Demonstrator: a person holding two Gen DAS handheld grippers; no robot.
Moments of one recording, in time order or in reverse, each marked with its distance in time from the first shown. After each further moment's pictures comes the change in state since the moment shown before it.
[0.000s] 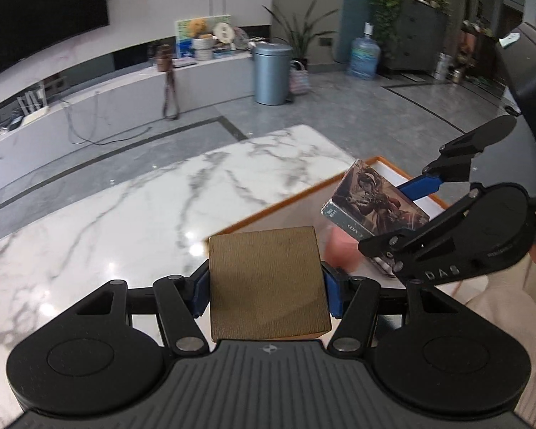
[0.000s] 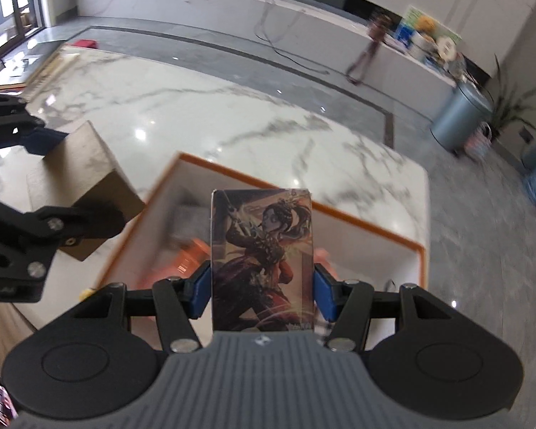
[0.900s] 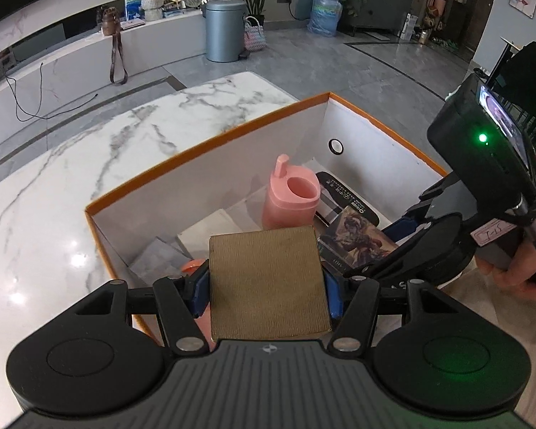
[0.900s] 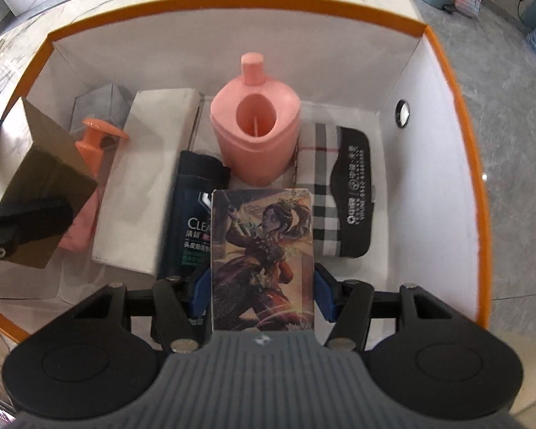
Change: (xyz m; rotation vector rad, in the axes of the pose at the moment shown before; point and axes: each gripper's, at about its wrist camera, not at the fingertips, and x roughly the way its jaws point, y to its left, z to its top) left arm 0.072 -0.043 -0.019 0.043 0.133 -0.122; right arm 0.112 -0.050 -0.084 0.280 0.312 0.092
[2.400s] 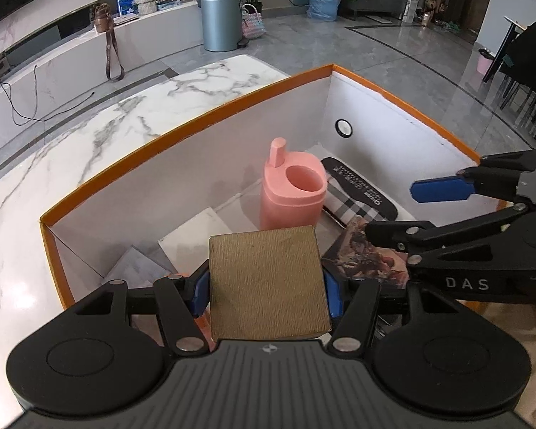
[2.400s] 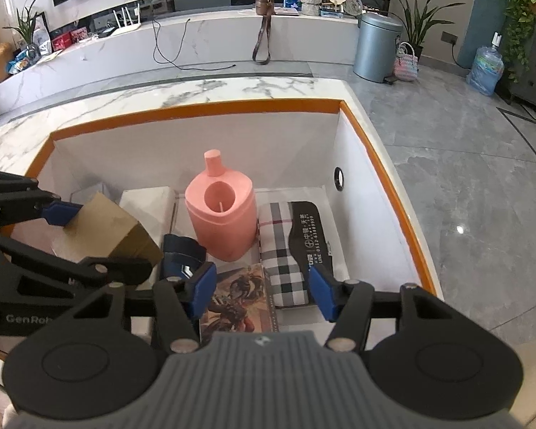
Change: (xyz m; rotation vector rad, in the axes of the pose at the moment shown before) left arm 0.043 -0.010 0.003 0.041 0.033 0.043; right arm -0.032 -0.004 -0.033 0.147 -0.414 -0.098
